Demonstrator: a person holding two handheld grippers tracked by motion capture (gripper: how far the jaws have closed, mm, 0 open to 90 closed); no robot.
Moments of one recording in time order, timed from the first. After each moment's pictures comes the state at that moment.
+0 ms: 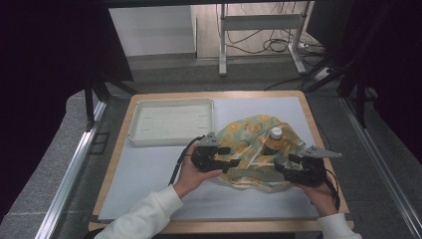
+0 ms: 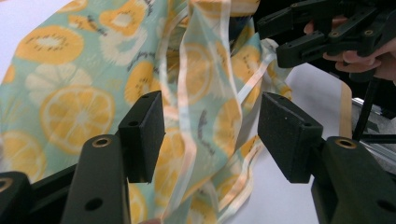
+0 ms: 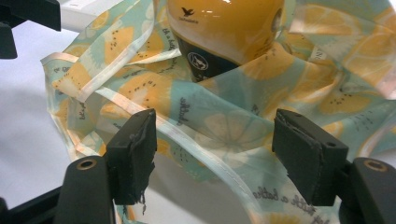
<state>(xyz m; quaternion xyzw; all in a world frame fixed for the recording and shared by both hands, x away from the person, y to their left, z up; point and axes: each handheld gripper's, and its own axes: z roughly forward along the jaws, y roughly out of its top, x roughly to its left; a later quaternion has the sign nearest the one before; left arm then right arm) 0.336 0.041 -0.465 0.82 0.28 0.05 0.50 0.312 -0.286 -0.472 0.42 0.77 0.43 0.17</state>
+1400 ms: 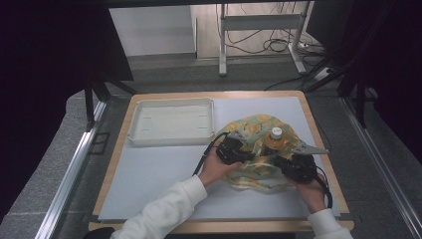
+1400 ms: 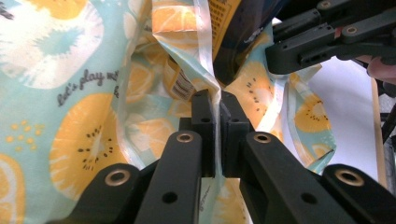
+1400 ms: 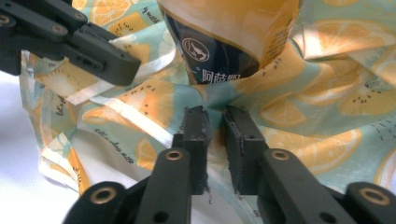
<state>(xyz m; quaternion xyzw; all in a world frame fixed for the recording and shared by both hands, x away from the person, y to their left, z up) 0.381 -0.019 -0.492 0.84 0.29 0.00 0.46 0.325 -0.268 -0.484 0.44 0.78 0.40 0.17</state>
